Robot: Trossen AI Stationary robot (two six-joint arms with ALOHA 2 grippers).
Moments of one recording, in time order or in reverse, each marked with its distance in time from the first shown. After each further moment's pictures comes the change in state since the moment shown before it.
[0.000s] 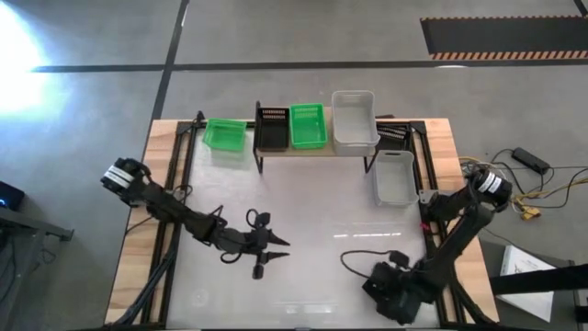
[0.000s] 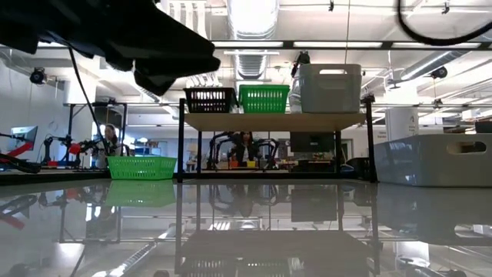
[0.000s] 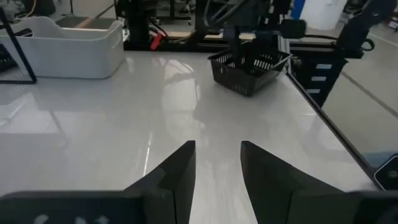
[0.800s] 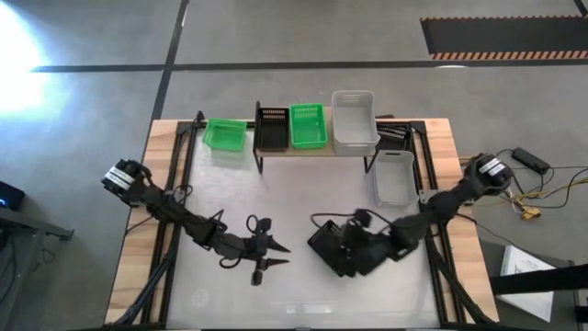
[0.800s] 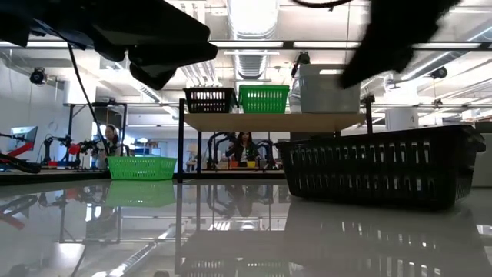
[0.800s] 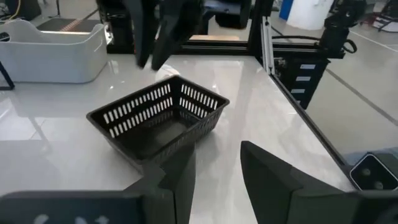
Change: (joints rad) left arm -0.036 0.015 0.033 -0.009 0.001 0.000; right arm -0.390 -0.130 0.025 0.177 0.310 -0.598
